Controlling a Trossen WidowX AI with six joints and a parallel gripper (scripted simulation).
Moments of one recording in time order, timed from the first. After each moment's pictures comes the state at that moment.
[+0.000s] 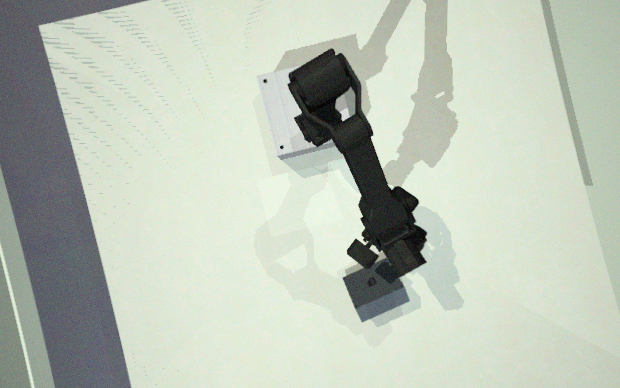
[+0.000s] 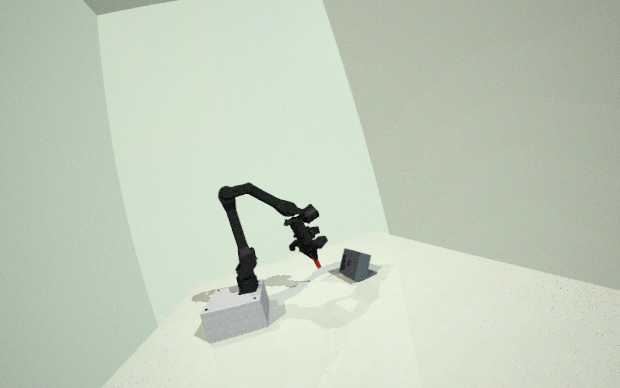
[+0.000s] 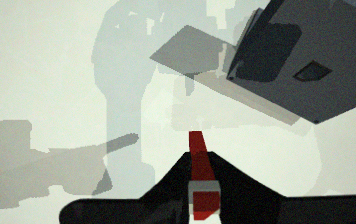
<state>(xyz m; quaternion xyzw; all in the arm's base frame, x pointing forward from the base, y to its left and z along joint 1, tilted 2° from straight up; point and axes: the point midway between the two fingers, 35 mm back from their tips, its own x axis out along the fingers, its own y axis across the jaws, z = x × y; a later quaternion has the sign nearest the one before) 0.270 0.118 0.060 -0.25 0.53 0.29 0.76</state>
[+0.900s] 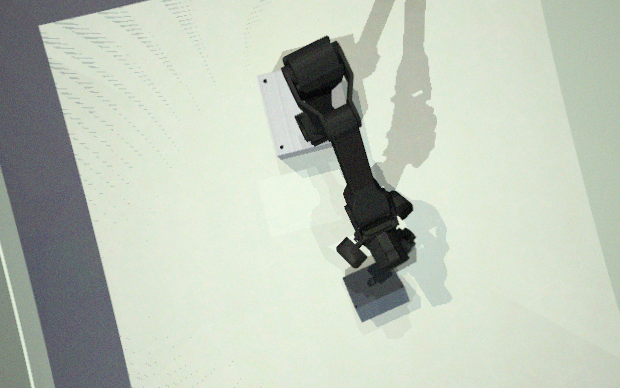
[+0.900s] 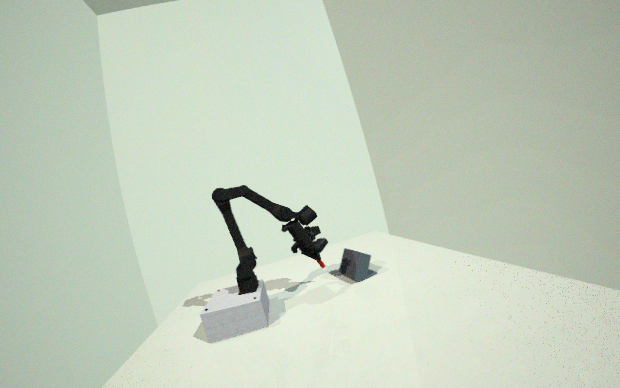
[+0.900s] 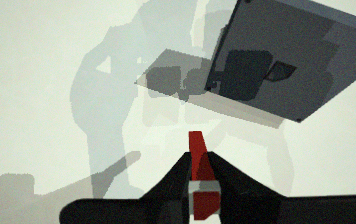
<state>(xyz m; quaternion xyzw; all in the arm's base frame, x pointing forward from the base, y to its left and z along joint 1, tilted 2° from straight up) 0.279 0.103 0.057 -0.19 0.48 0.25 0.82</state>
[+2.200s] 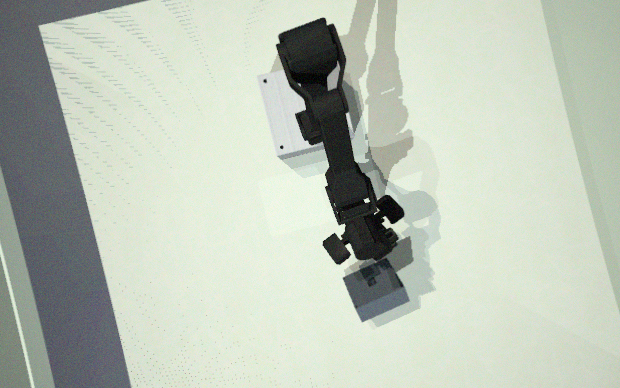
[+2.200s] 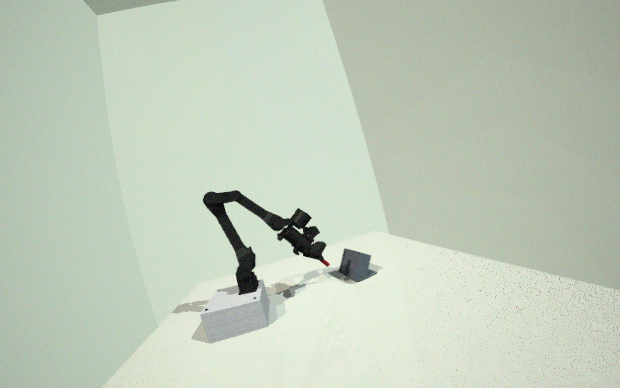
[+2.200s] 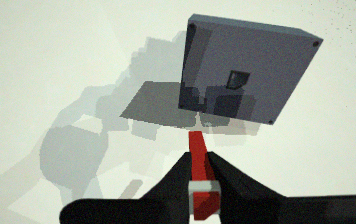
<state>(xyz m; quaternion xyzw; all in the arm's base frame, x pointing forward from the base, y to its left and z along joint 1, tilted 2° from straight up) 0.285 0.080 0.057 -0.13 0.40 0.21 0.88</state>
